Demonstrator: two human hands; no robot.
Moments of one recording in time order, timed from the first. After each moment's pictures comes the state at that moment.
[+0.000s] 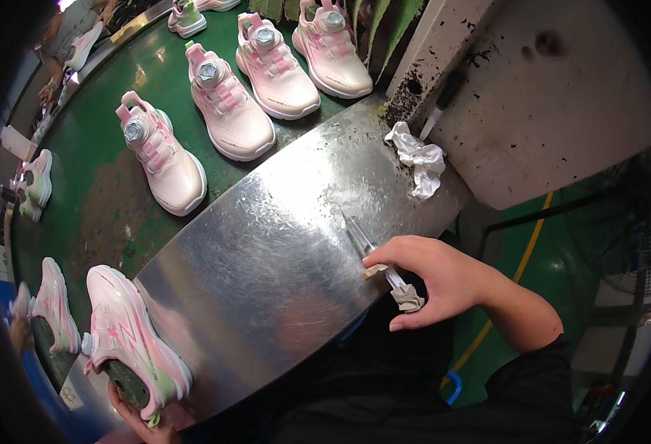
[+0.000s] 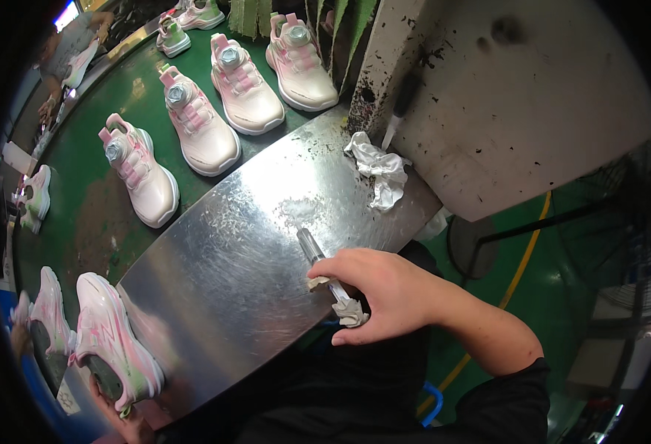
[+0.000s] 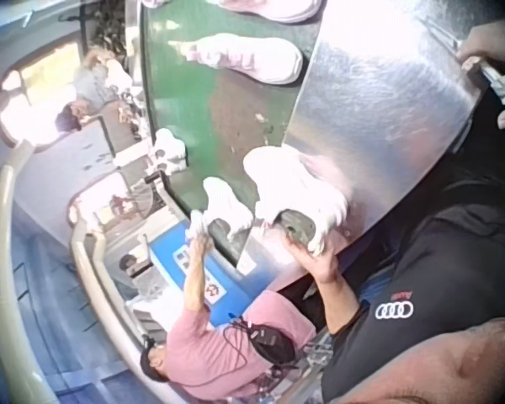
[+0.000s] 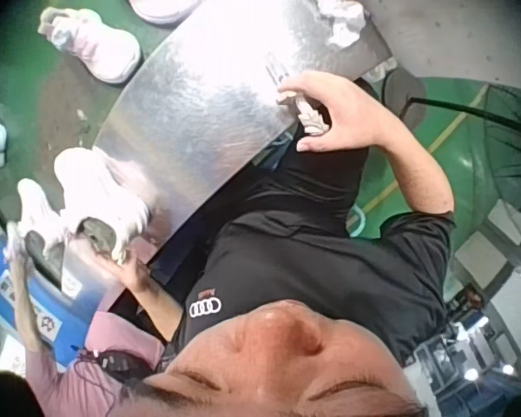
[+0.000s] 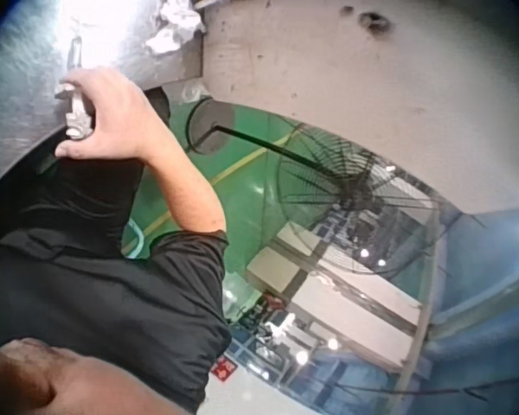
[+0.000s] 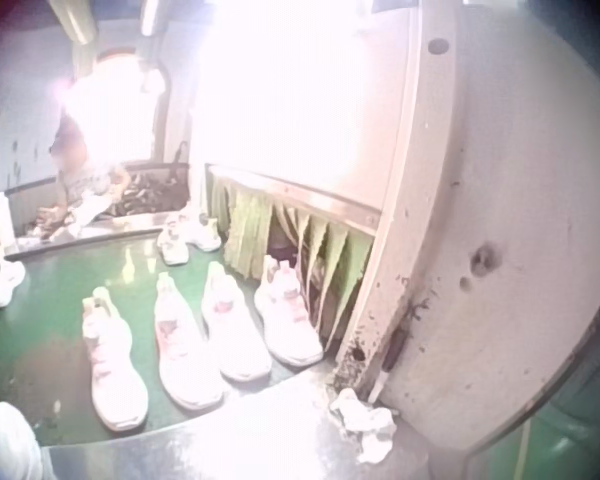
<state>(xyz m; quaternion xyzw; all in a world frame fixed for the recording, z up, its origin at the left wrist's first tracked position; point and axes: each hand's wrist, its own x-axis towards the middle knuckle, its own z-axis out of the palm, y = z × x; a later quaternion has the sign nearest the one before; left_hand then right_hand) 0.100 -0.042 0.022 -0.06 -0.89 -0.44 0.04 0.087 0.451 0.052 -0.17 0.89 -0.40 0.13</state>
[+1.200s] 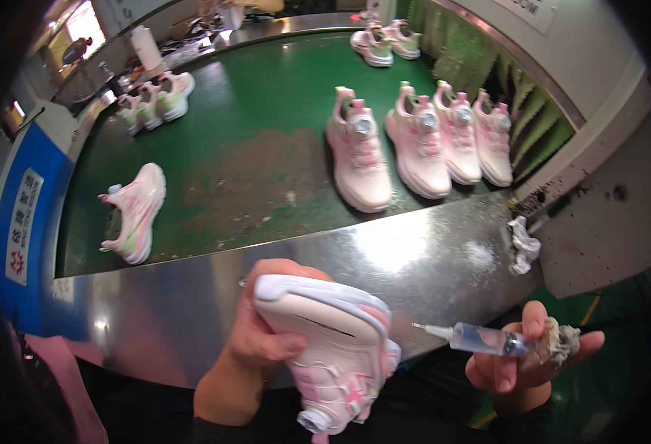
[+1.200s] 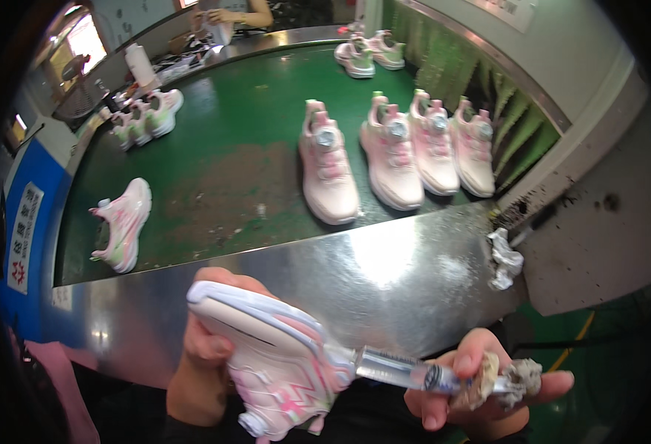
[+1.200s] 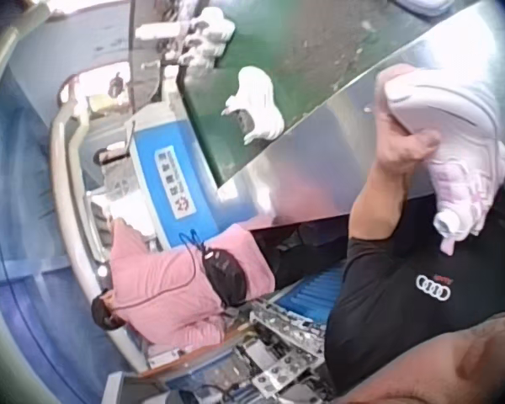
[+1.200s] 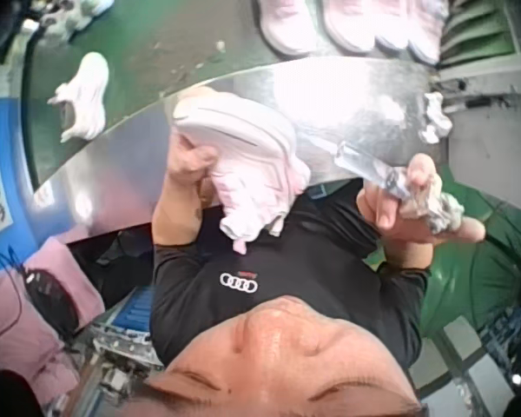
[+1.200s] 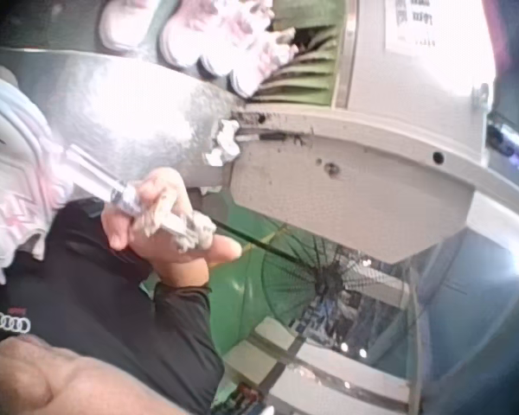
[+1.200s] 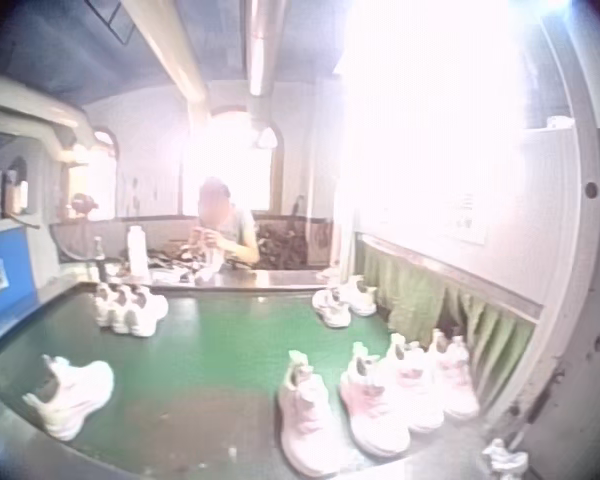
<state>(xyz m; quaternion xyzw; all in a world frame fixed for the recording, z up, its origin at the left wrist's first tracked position) 0.021 0.034 0.041 -0.19 -0.38 -0.90 -0.09 0.099 0.319 0.115 -0.22 0.36 -0.89 0.17</state>
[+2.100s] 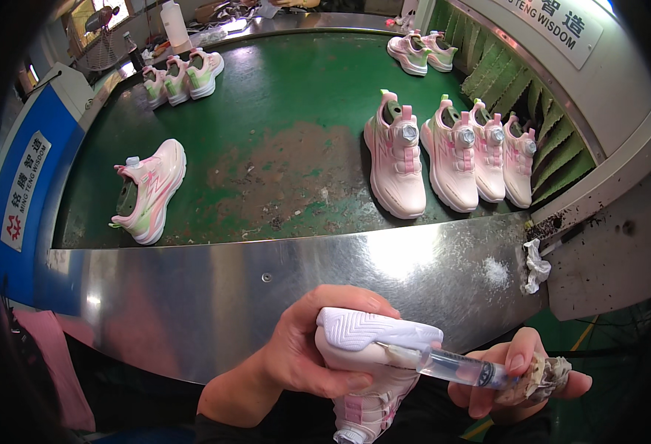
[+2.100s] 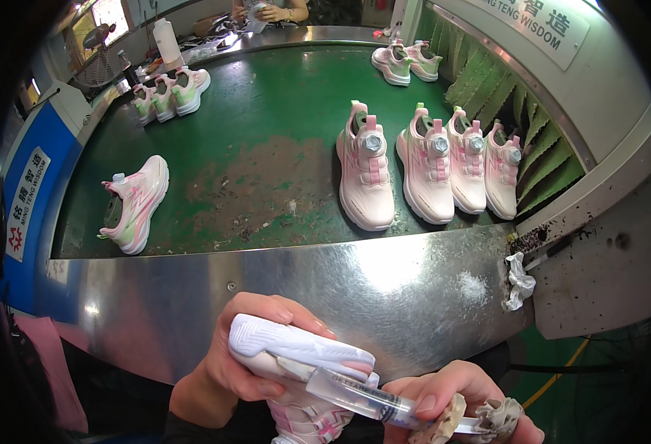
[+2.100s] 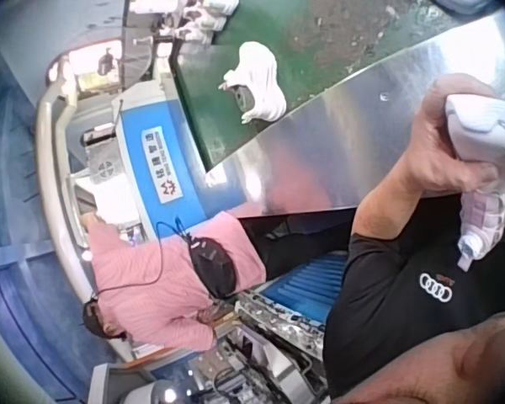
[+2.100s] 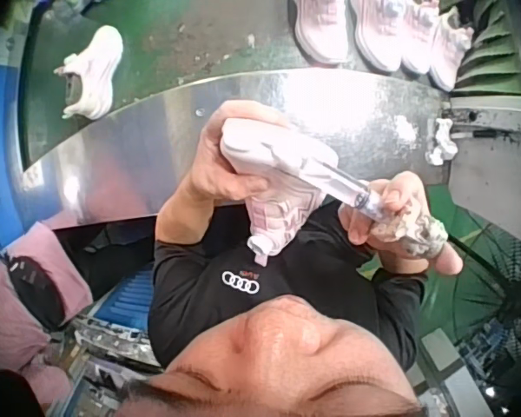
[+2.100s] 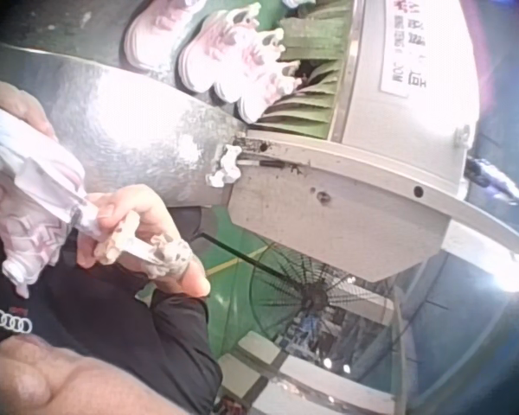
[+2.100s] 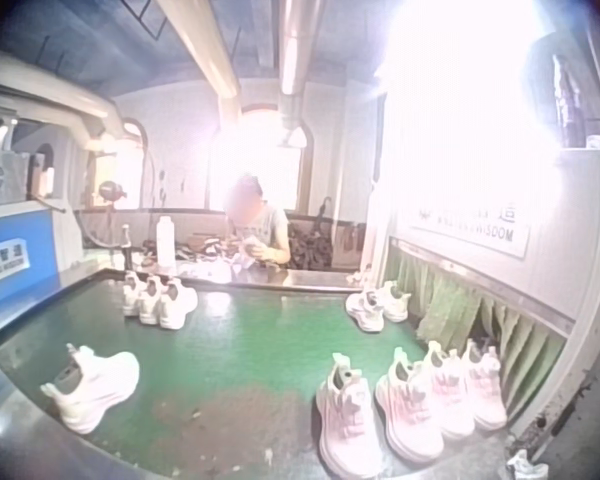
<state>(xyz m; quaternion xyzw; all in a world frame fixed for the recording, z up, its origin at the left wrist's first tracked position) 0.032 0.030 0.050 -0.29 -0.37 -0.87 -0.11 0.090 0.274 0.119 -0.22 0.38 -0.88 0.20</state>
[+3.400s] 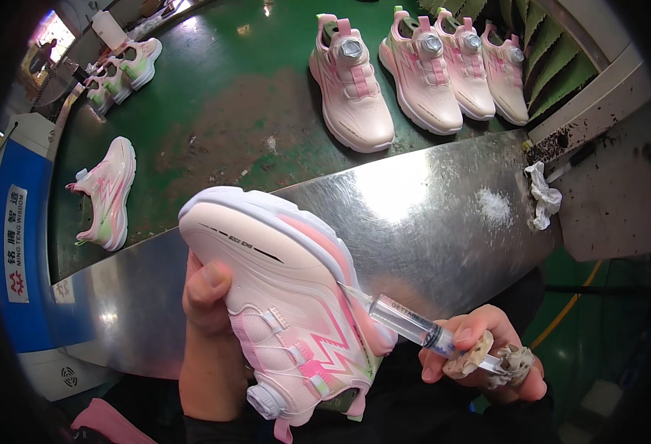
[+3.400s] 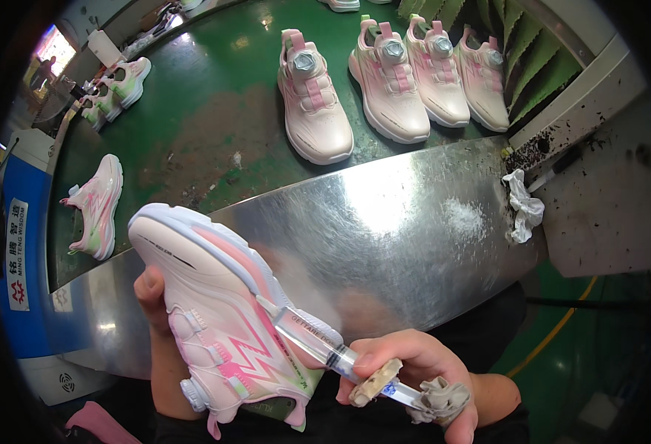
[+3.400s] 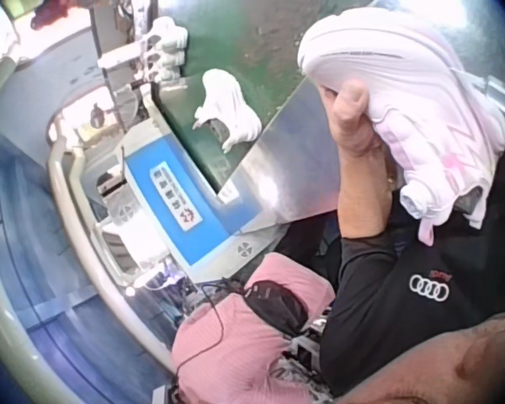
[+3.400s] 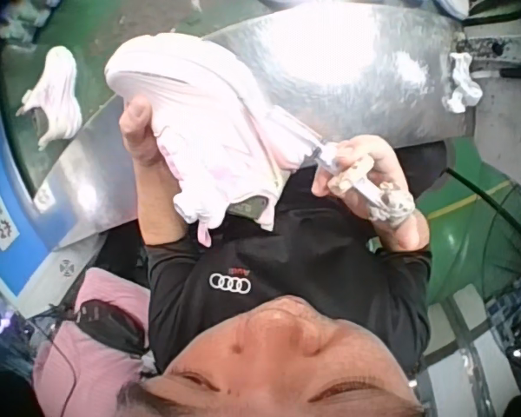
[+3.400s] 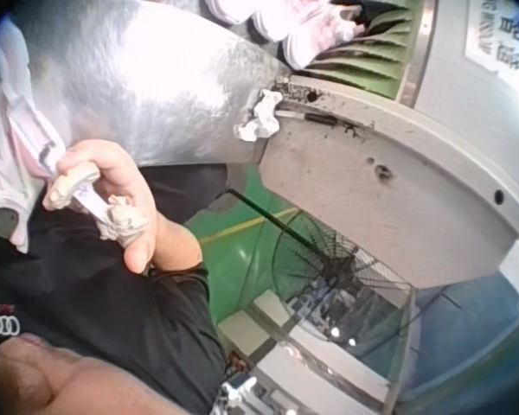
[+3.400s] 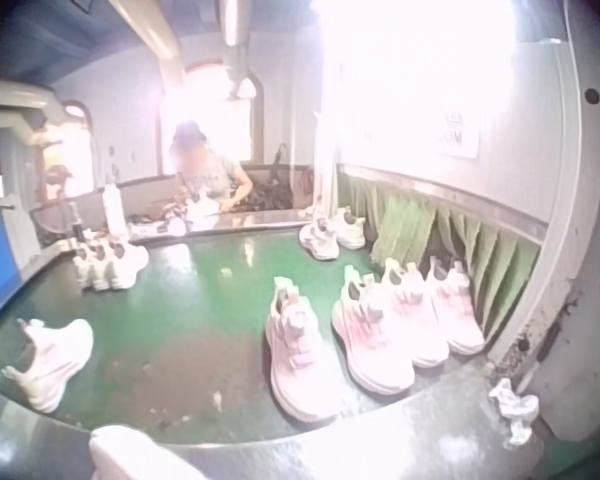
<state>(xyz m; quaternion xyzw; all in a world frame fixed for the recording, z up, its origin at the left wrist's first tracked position) 0.007 0.031 0.039 -0.04 -0.36 -0.92 -0.14 0.107 0.287 0.055 -0.14 0.38 -0.90 0.15</state>
